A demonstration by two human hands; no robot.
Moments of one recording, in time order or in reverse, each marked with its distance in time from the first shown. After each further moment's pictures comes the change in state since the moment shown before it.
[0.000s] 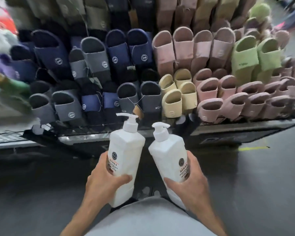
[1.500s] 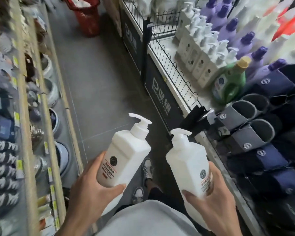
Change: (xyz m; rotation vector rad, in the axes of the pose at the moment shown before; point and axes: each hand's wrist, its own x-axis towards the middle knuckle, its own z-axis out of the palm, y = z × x) left_hand -0.180 -0.273 -0.205 -0.431 0.940 -0.590; right_hand -0.084 -0.269 0.285 -0.400 -0.869 -0.667
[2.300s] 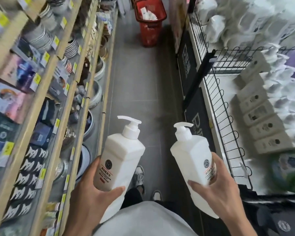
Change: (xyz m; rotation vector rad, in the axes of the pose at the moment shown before) left_hand 0.183 0.046 -0.046 -0.197 0.293 -0.353; right_hand 0.304 -0.160 0.063 -0.125 -0.315 -0.275
